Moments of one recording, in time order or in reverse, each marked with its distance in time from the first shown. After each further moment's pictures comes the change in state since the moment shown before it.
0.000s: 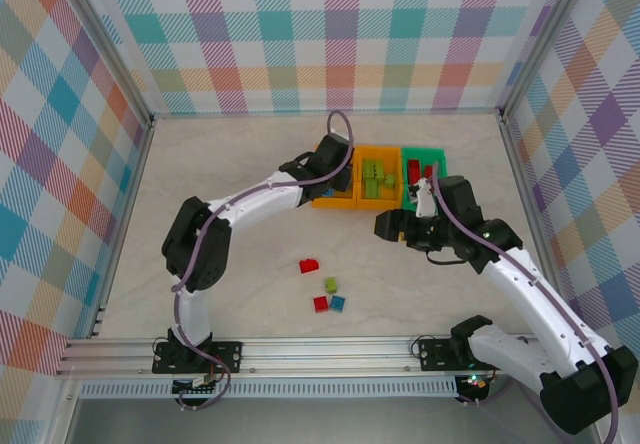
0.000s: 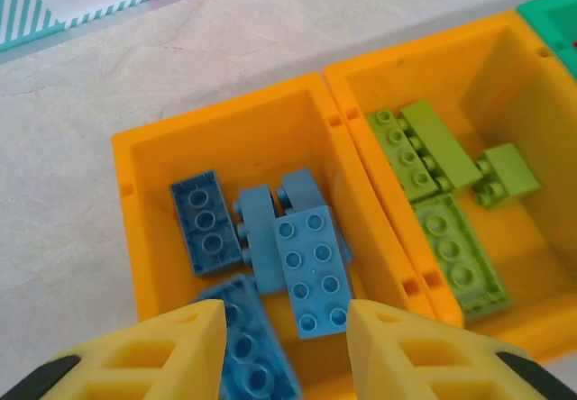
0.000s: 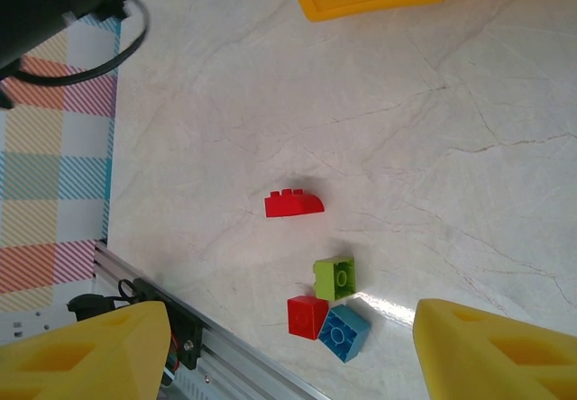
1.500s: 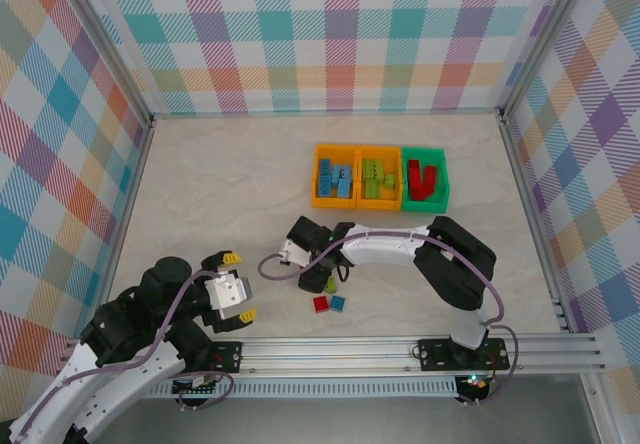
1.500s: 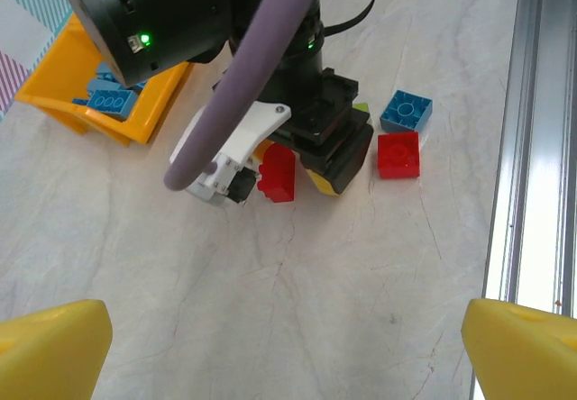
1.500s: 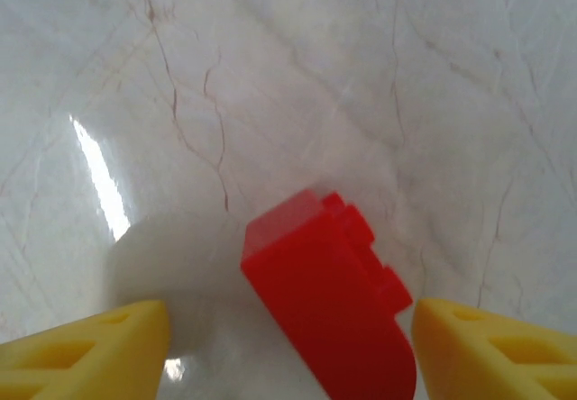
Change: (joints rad) left arm -0.016 -1.614 -0.850 -0.658 0.478 0.769; right arm 0.605 0.919 0.288 0.222 0.460 -0.943
